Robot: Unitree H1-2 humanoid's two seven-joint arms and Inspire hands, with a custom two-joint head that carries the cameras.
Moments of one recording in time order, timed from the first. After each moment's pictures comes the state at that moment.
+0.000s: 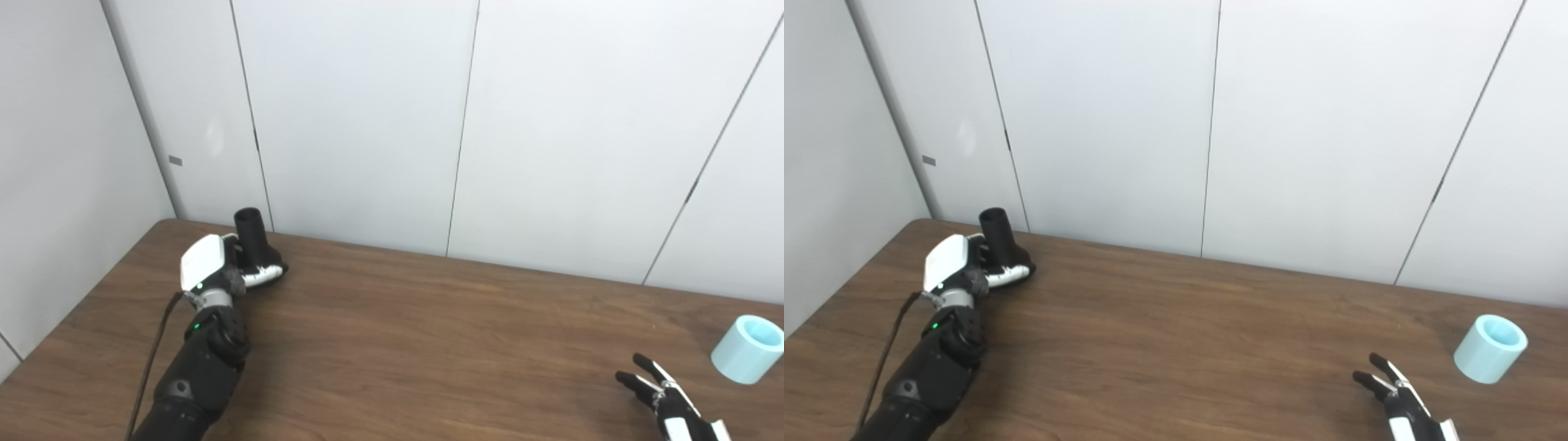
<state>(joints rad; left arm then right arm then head) -0.62 0.41 -0.05 0.69 0.49 0.29 0.35 0.06 -0.16 -0.07 -0.04 -0.06 -0.15 0.04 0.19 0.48</state>
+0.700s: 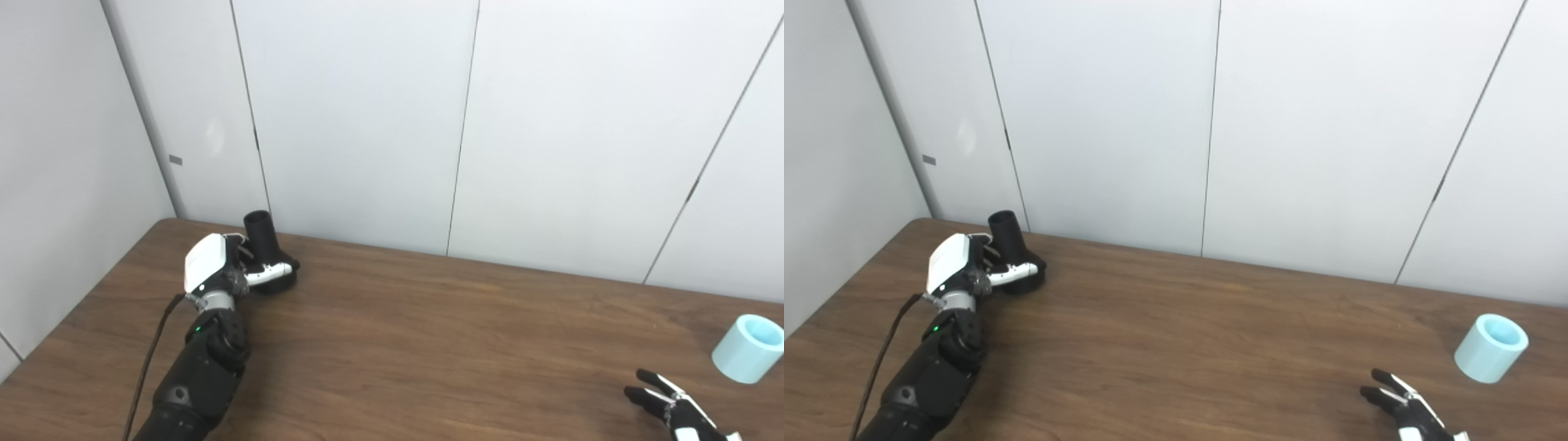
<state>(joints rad) -0.55 0.40 -0.08 0.57 0.51 0.29 0.34 0.09 -0.16 -0.08 -0.07 -0.08 -0.16 0.02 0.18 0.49</state>
